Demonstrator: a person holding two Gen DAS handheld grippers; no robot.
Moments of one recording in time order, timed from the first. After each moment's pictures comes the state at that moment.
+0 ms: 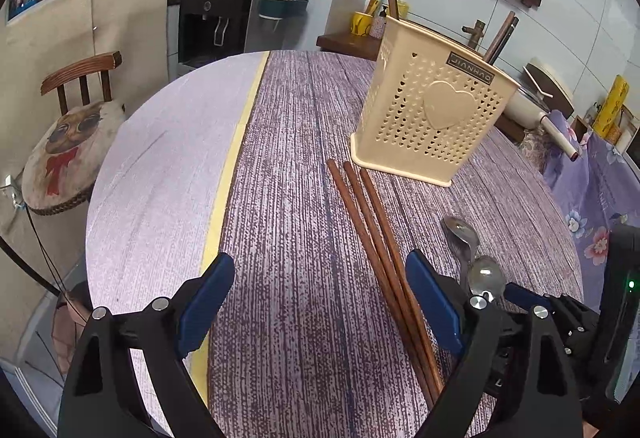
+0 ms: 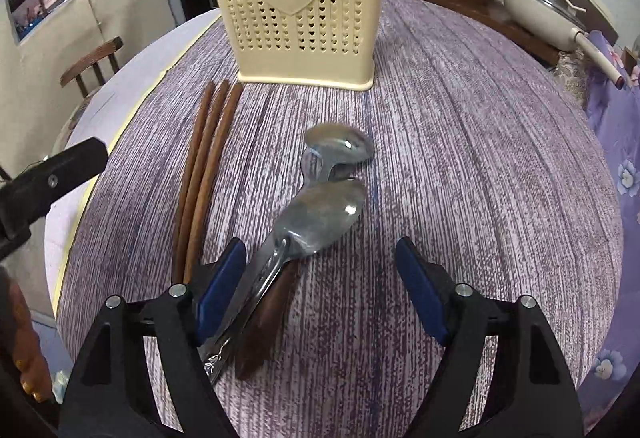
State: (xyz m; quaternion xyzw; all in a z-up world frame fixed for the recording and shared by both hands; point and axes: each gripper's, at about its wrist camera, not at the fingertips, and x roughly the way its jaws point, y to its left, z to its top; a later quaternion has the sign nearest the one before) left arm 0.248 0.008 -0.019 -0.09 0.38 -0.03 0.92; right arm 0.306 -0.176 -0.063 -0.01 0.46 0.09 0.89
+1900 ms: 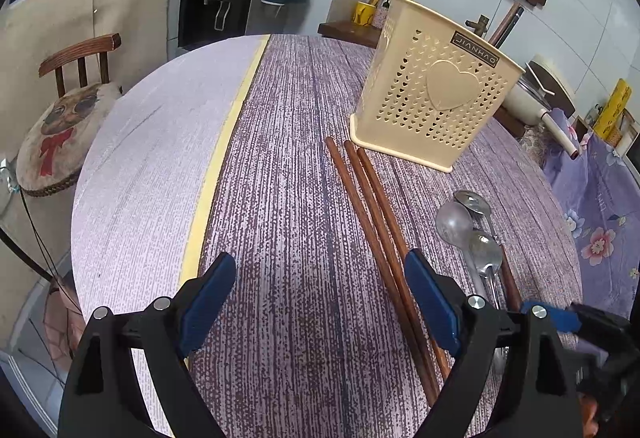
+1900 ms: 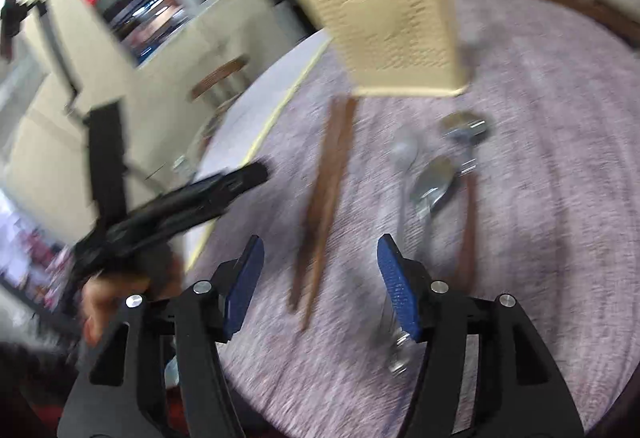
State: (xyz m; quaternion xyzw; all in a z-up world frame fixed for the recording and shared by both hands) left arm 0.247 0.005 -0.034 -0.11 0.40 -0.03 0.91; right arm 0.279 -0.207 -0.033 0.09 0.45 0.34 0.82
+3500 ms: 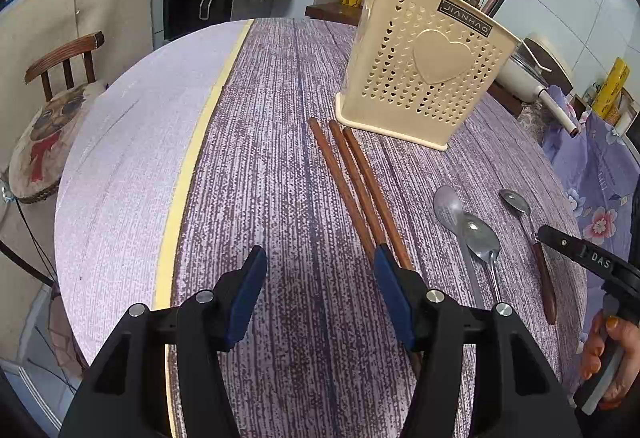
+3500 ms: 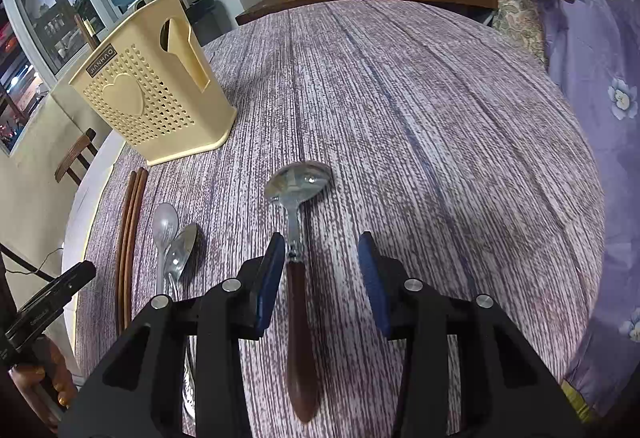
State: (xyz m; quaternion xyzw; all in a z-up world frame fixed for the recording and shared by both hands) left arm 0.253 -0.007 -0.042 -0.09 0.42 -0.05 0.90; right arm 0.331 -0.322 -0.052 0.13 0.44 0.06 0.88
